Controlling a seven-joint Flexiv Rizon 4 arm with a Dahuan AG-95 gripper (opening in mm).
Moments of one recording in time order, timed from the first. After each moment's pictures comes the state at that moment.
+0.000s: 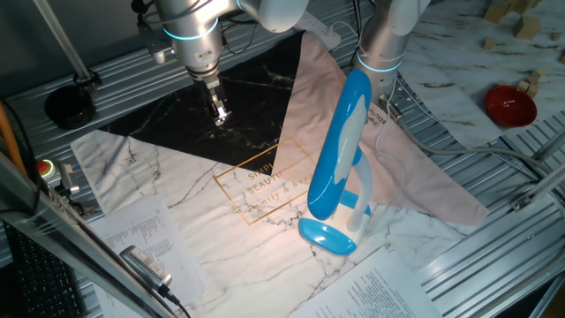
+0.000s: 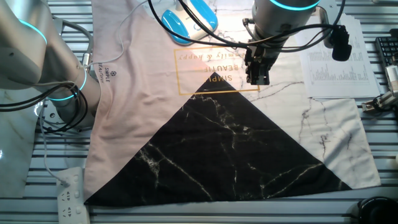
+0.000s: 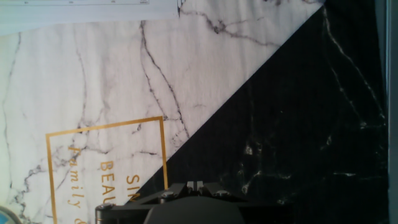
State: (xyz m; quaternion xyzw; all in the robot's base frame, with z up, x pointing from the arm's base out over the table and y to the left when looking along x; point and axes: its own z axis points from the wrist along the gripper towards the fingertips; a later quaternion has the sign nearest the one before) arm 0.490 -0.001 0.166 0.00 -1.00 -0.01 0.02
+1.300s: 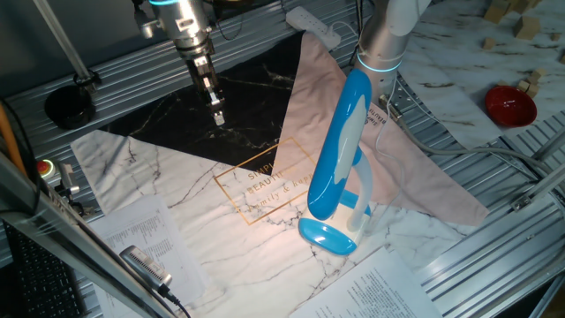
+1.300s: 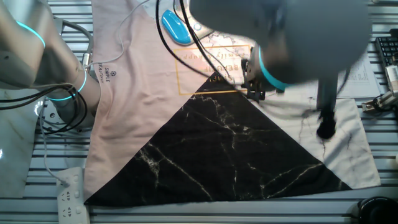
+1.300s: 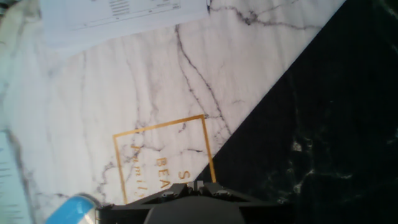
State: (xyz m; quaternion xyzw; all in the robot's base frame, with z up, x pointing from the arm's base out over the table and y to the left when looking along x) arm 0.488 -0.002 0.169 -0.04 -0.97 -0.25 0.03
